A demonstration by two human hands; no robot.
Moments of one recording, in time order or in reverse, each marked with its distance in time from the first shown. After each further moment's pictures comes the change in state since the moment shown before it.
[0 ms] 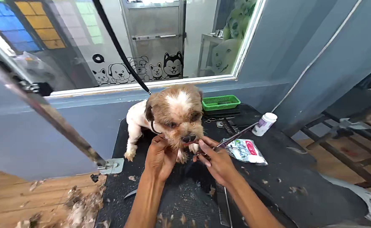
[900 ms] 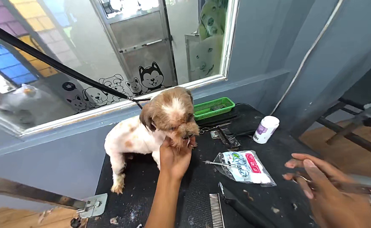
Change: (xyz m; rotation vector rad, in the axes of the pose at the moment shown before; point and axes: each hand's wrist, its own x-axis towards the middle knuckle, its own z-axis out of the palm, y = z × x) left_hand 0.118 -0.110 0.045 -0.214 0.113 -0.217; right_hand -0.048 -0.060 -0.224 -0.414 0.589 -0.322
